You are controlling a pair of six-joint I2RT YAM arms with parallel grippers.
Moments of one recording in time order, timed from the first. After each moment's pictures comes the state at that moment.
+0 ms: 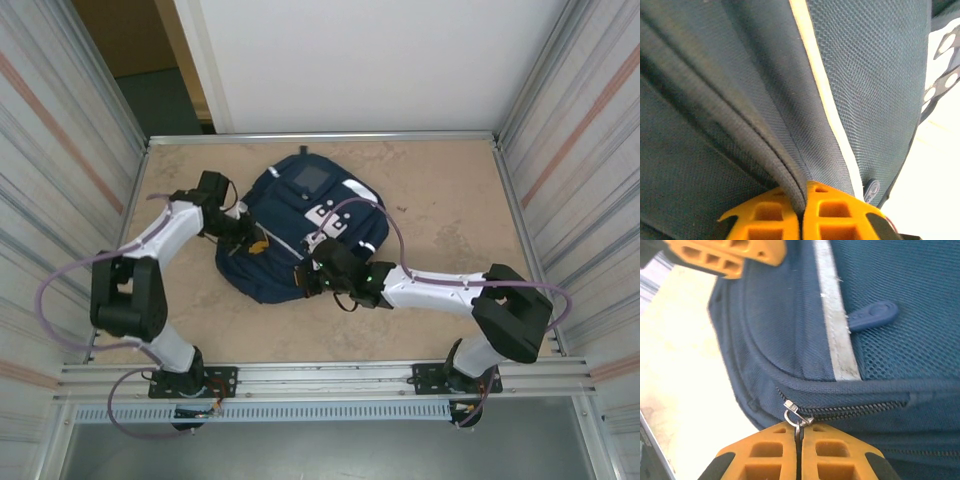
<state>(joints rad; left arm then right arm) -0.17 1.66 1.22 -0.87 0.65 -0.64 1.04 1.53 0.87 0.00 0.02 0.59</state>
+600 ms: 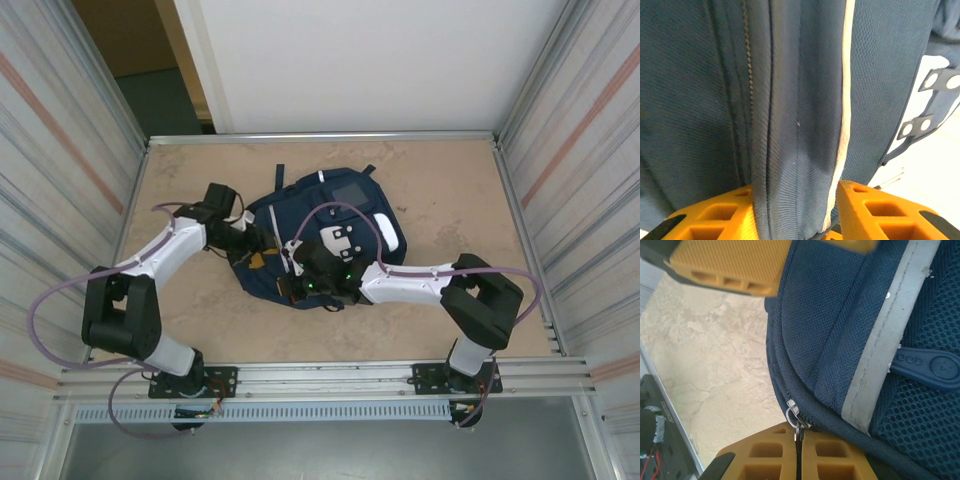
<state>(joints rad) -0.27 1.51 1.02 -0.75 0.61 -0.71 1.07 1.69 0.97 -0.01 -0.12 0.59</state>
